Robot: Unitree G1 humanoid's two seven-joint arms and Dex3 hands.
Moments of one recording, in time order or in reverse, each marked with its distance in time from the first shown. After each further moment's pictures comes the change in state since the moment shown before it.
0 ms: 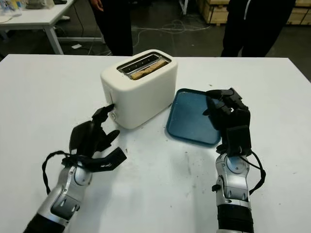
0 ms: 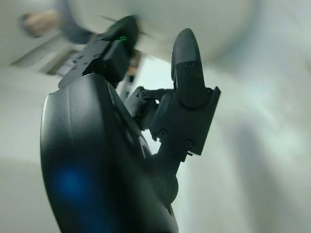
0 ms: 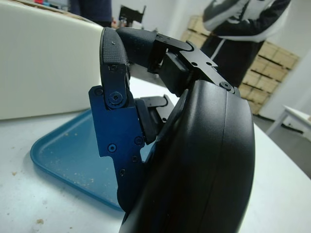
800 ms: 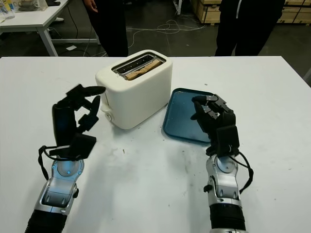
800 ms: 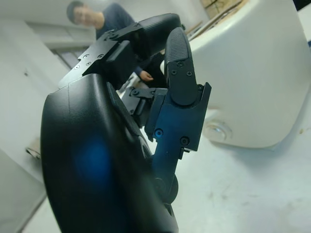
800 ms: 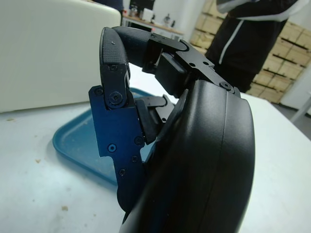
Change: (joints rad) left arm -0.035 -0.122 0.222 0.002 -0.364 -0.311 -0.052; right arm -0.052 0.034 0.047 0.096 -0.017 0.020 -0.042
